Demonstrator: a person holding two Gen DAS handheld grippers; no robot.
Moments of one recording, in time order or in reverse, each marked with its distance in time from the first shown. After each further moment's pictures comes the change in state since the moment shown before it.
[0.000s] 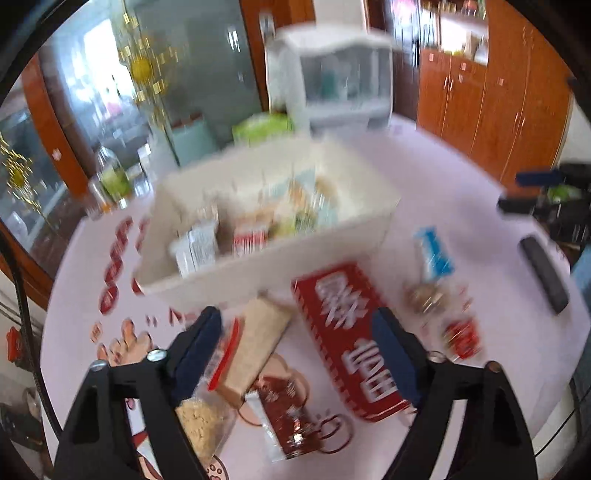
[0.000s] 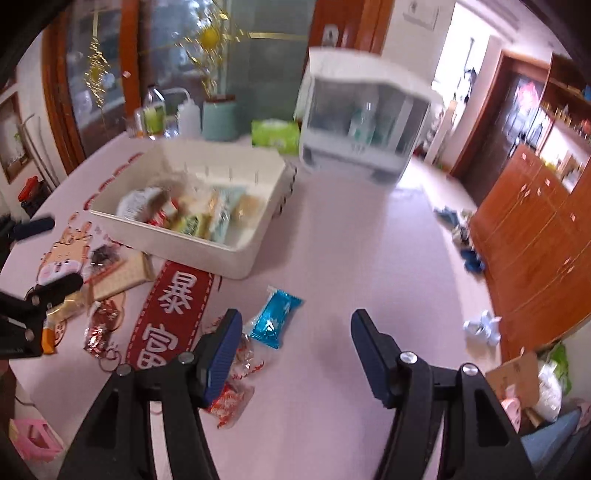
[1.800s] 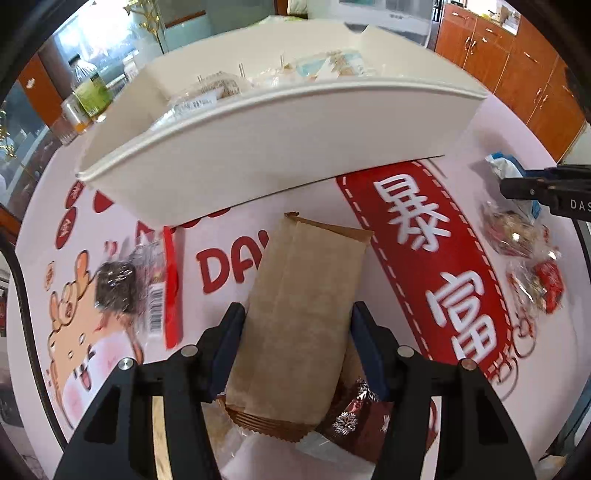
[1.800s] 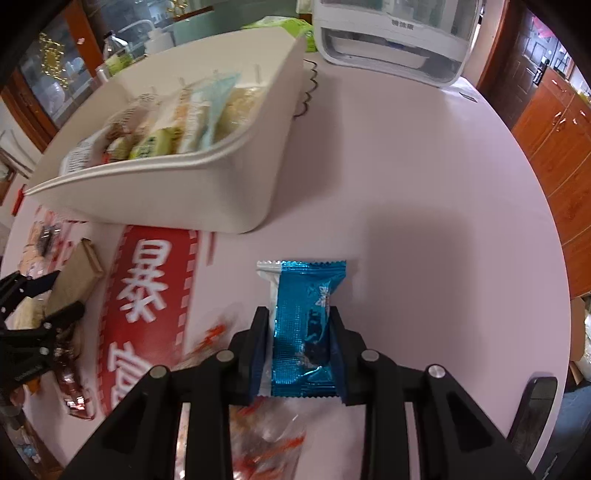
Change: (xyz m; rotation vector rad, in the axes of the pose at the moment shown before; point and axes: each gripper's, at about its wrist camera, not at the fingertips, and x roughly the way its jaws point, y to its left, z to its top) left arm 0.078 0.024 -0.058 -0.052 0.207 -0.037; right arm 0.150 0.035 -0.014 0.116 0.254 0.128
